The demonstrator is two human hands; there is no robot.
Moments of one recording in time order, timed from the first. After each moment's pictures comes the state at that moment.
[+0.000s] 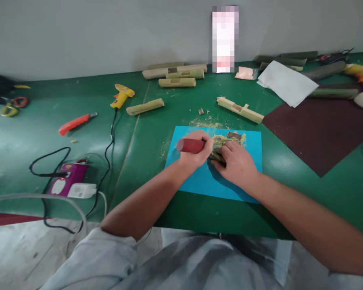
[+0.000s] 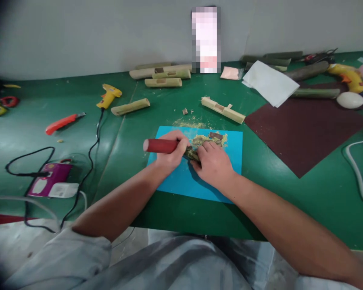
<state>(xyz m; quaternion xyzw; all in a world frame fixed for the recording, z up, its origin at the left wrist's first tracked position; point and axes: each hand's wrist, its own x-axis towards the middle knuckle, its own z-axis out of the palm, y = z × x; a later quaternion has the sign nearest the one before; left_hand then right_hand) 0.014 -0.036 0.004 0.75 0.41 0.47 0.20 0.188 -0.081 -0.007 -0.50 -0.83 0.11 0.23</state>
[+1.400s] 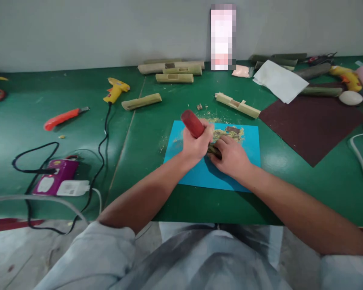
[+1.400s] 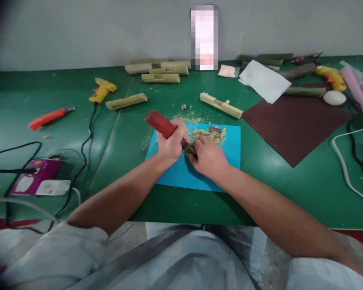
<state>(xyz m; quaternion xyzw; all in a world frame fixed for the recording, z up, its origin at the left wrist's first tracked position) 0.036 -0.033 0.008 0.59 0.41 0.58 0.37 0.175 -0.081 -0.010 -0.50 -0.81 0.13 0.26</state>
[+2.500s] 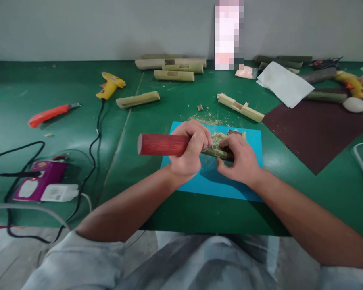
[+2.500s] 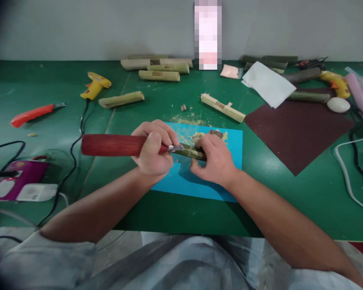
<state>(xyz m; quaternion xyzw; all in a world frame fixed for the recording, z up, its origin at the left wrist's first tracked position) 0.027 -0.050 0.040 0.62 0.26 0.68 0.29 0.191 -0.078 0.006 -0.44 -0.79 0.14 0.41</state>
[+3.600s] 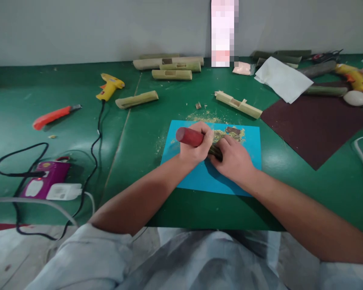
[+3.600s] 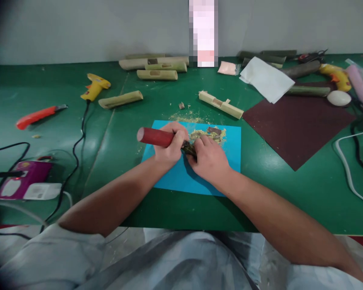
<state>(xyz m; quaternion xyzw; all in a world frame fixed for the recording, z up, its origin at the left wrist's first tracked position) 0.023 -0.032 -0.006 0.70 0.31 0.58 0.29 0.175 -0.085 -0.004 -0.54 -0.79 0.12 0.25</state>
